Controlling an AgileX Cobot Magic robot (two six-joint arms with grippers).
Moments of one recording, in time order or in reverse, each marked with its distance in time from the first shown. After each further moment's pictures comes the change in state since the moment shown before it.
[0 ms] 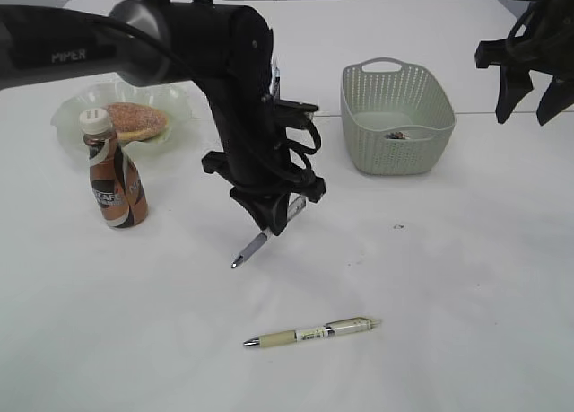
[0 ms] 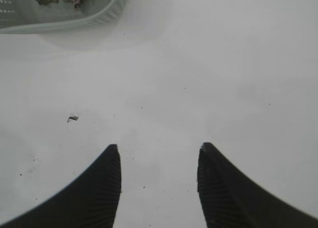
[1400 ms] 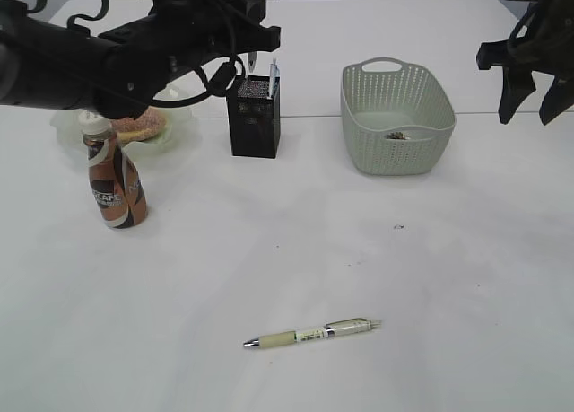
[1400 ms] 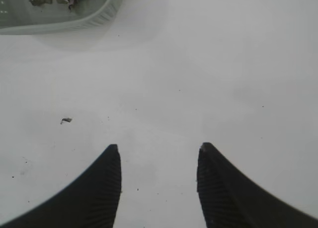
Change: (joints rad) left arm 0.128 -0.316 0.594 0.170 -1.705 0.020; right arm 0.000 0.002 0.000 -0.018 0.000 -0.003
